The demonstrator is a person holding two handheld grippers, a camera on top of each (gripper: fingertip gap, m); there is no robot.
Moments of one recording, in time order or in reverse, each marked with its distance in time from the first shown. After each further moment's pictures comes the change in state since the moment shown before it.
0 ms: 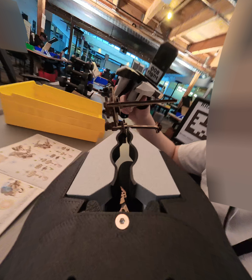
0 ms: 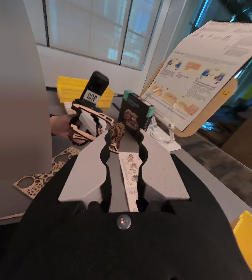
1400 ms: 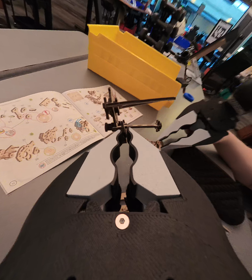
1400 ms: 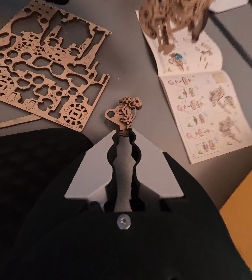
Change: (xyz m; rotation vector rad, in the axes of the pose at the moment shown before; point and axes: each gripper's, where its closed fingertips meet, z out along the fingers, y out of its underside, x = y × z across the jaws) left arm -0.096 0.064 -0.022 -0.215 -0.525 -0.086; right arm -0.065 0.215 -0.027 -0.702 0.034 0.083
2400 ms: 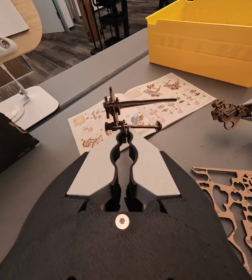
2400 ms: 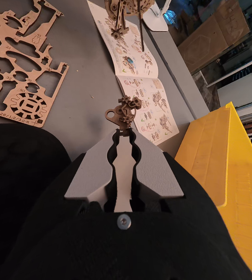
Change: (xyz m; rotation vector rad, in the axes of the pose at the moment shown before) left arm -0.054 0.000 -0.019 -0.049 -0.516 0.348; right arm 0.038 -0.003 -0.022 -0.039 0.425 -0.201
